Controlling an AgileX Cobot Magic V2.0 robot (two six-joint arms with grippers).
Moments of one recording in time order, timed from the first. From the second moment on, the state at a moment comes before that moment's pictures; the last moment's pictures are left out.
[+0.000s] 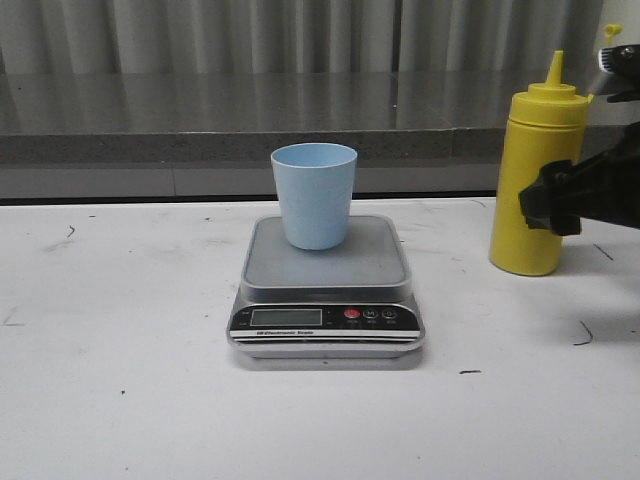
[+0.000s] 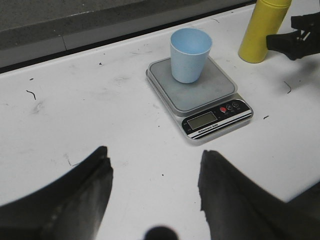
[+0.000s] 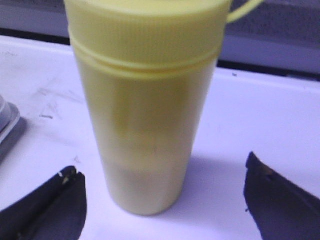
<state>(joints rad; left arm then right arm) -0.57 0.53 -0.75 0.10 0.82 -0.13 0.09 1.66 -0.53 -0.05 -0.67 0.02</state>
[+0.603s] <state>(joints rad) -0.57 0.53 -0.75 0.10 0.82 -0.13 0.18 1.21 -0.73 -0.03 0.64 0.03</state>
